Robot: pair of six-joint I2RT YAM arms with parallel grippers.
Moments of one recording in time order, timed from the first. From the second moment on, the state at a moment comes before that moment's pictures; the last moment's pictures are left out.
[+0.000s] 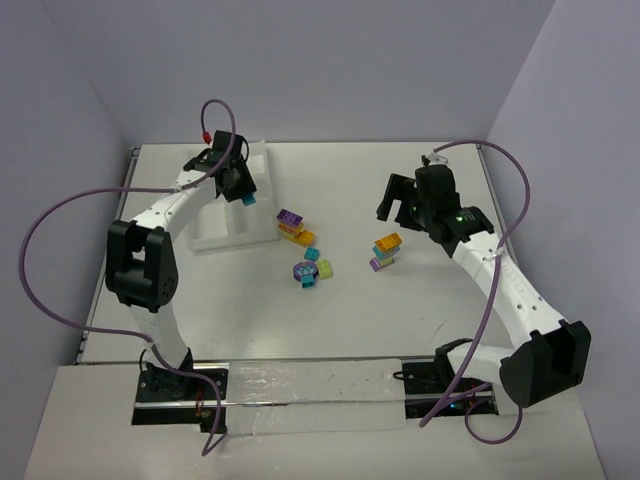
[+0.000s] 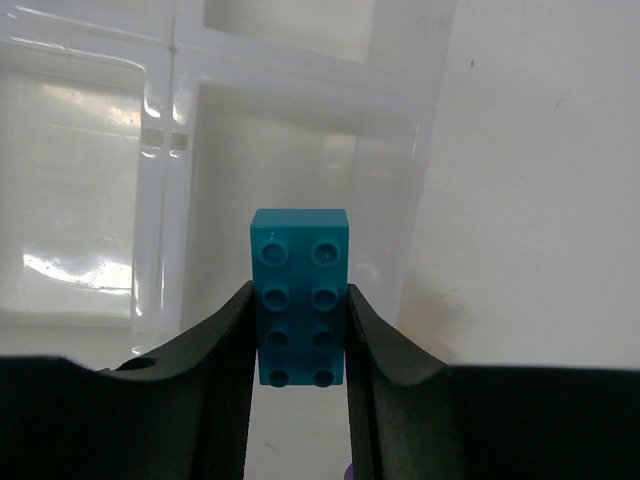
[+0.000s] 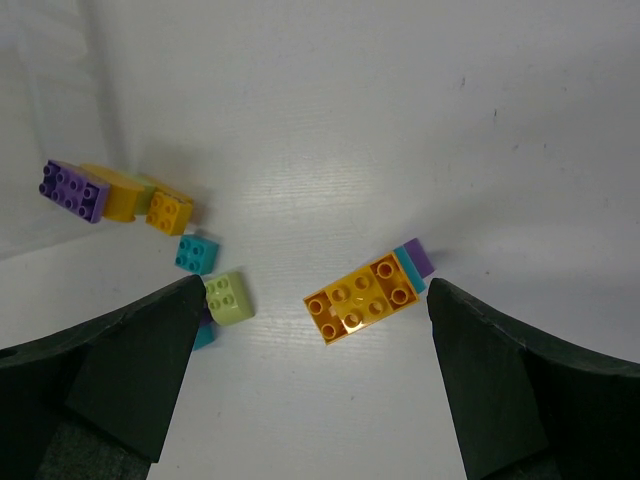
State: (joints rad) left arm -0.31 1.85 1.55 -0.57 -0.17 -0.61; right arm 0.31 1.20 1.10 -0.57 0.10 0.50
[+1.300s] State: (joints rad) left arm -0.63 2.04 1.86 -1.06 -0.36 -1.22; right arm 0.31 1.22 1.10 -0.59 0.09 0.50
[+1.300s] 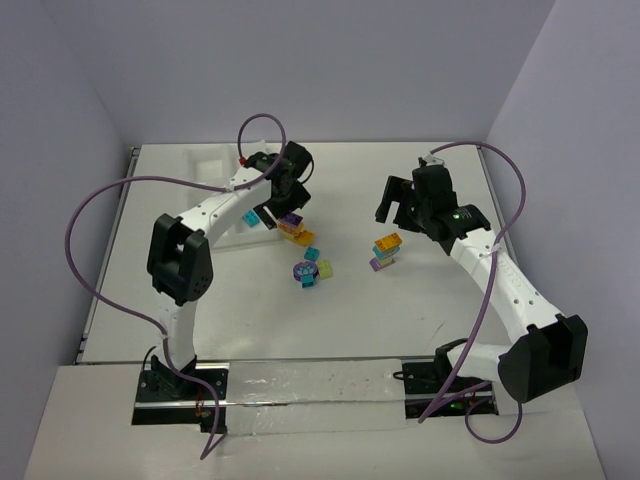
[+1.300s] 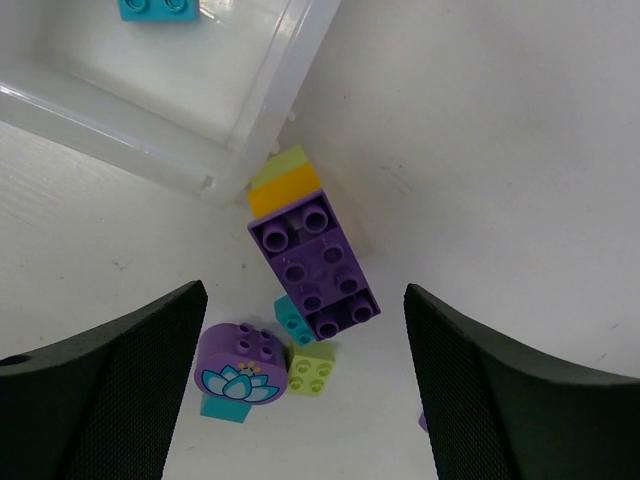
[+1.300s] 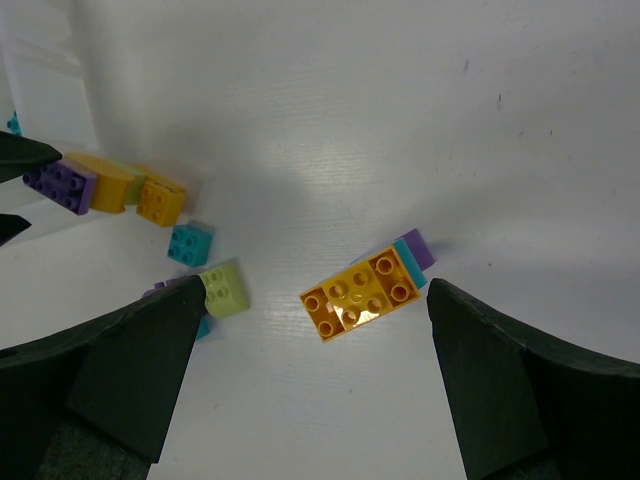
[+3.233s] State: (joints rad) left arm -0.37 1.65 1.35 -0.06 0.92 -0.82; right arm 0.25 1.17 1.01 -0.14 -0.71 0.66
